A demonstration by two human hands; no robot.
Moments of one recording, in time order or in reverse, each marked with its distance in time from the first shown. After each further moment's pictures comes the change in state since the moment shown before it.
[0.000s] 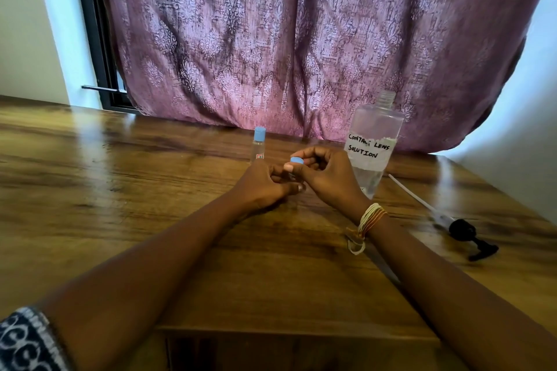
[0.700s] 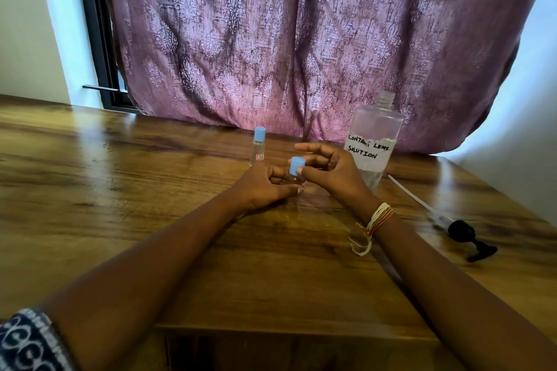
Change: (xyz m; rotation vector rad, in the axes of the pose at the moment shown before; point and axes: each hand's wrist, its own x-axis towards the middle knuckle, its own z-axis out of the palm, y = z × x) left_hand 0.001 -0.004 -0.003 -0.049 -0.087 -0.018; right_hand 0.001 0.011 -0.015 0.219 -0.150 0.037
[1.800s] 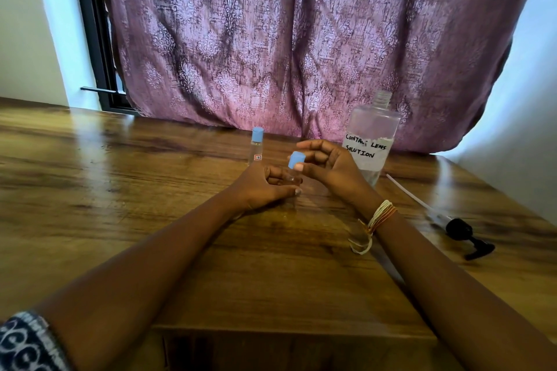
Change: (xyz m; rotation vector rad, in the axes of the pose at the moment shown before) left_hand 0.000 0.001 0.001 -0.062 -0.001 -0.053; right_hand 0.006 -0.001 -0.003 0.079 -0.021 0.020
